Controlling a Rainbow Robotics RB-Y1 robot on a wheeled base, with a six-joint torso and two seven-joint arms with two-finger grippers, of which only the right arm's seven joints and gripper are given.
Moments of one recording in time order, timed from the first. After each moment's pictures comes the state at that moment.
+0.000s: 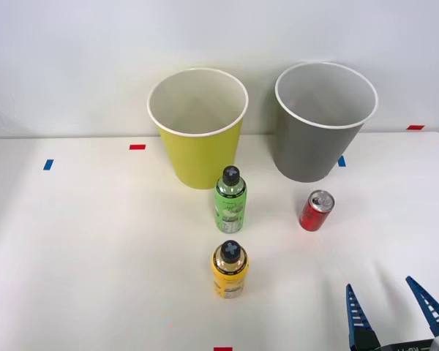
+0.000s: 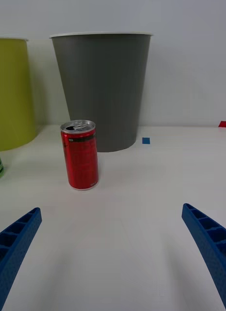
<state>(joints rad) 0.82 -0.15 0.02 -1.87 0.40 -0.63 1.04</state>
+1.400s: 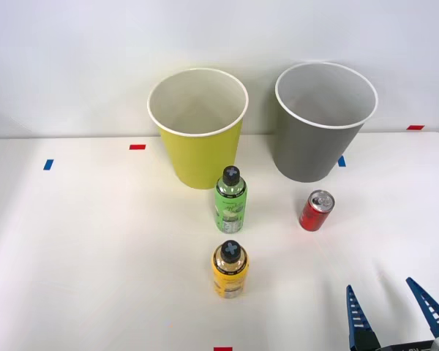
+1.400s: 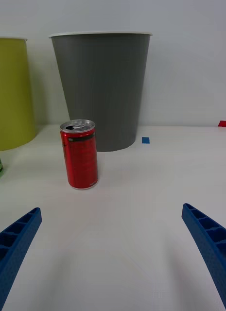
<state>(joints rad) 0.82 -0.15 0.02 -1.87 0.40 -0.63 1.04</state>
